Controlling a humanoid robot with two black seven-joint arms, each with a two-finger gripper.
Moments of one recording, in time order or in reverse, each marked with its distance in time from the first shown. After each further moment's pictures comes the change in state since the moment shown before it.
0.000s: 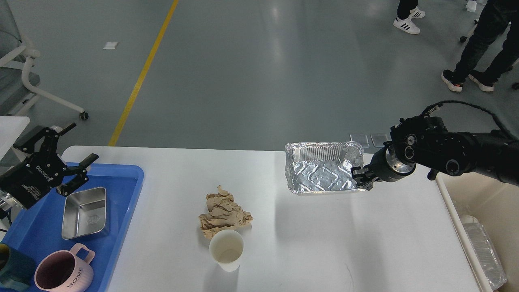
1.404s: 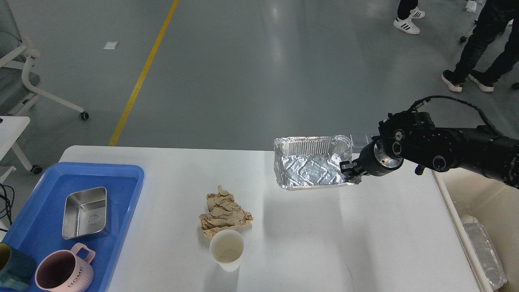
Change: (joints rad) left arm -0.040 0.497 0.365 -0.424 0.148 0.804 0.240; right arm 0.013 0.052 0.020 -0.038 -0.001 -0.005 0.007
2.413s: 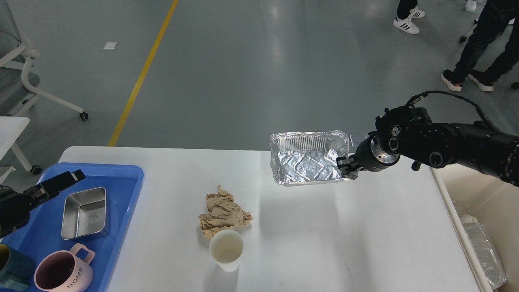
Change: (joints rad) left arm 0.066 0.048 0.151 -0.287 0.350 -0.020 -0.033; right arm 0.020 0.016 0.000 -0.009 0.003 0.001 0.003
